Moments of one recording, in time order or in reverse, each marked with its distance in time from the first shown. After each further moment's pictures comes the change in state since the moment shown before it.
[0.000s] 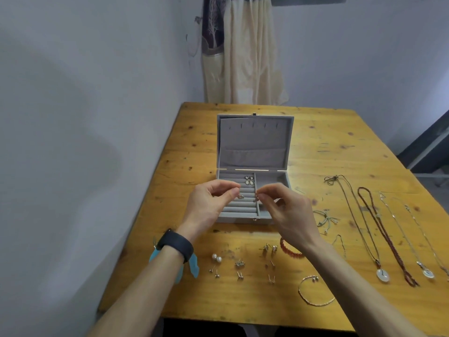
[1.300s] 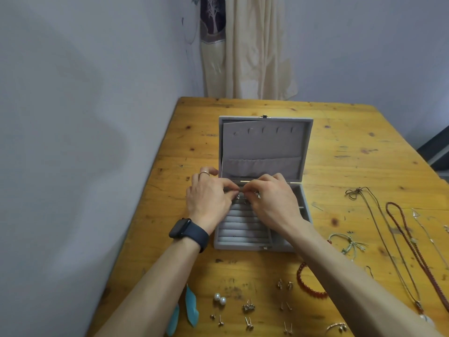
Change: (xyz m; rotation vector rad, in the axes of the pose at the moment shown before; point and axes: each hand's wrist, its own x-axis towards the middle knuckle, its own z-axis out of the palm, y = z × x) left_hand 0.083 -0.021 0.006 0.825 0.142 -0.087; right_hand 0.092 0.032 0.060 -0.496 -0.169 0.069
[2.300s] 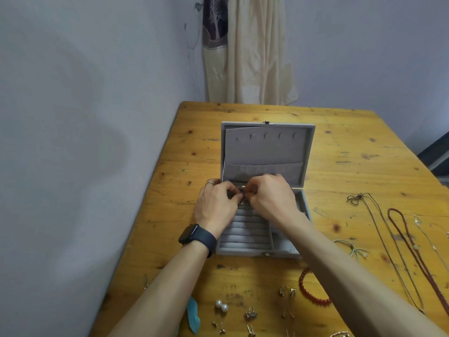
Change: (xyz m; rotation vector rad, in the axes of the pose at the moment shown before) left_hand 0.004 0.000 0.019 -0.157 -0.042 -0.078; right_hand 0.029 -0.003 0.002 -0.058 -0.107 0.107
